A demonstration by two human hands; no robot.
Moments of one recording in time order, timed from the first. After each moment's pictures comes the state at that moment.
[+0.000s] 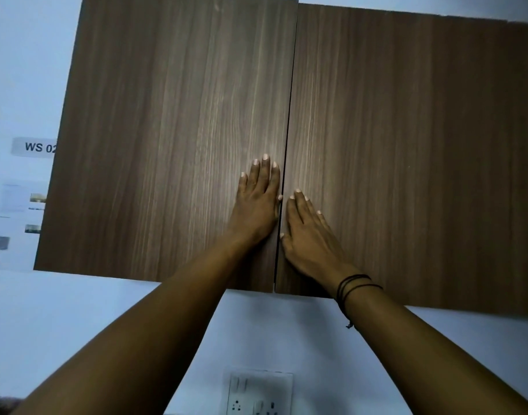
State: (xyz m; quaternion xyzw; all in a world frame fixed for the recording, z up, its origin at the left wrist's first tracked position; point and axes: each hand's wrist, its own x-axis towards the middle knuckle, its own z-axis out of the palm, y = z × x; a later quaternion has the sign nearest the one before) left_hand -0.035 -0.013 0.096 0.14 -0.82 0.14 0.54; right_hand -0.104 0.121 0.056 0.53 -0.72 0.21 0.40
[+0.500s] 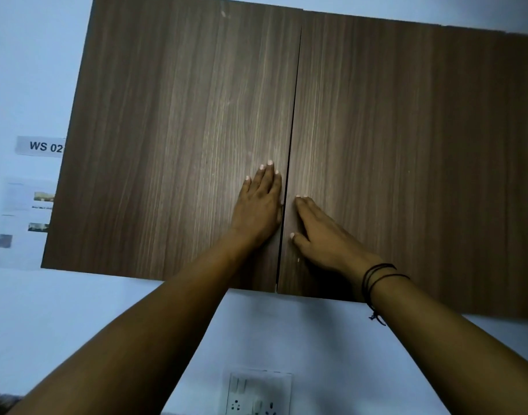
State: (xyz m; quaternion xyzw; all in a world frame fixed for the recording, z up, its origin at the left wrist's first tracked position) left_hand -0.024 -0.009 0.096 0.15 -0.82 0.16 0.53; right_hand -0.103 0.149 0.077 0.57 -0.74 0.21 0.29
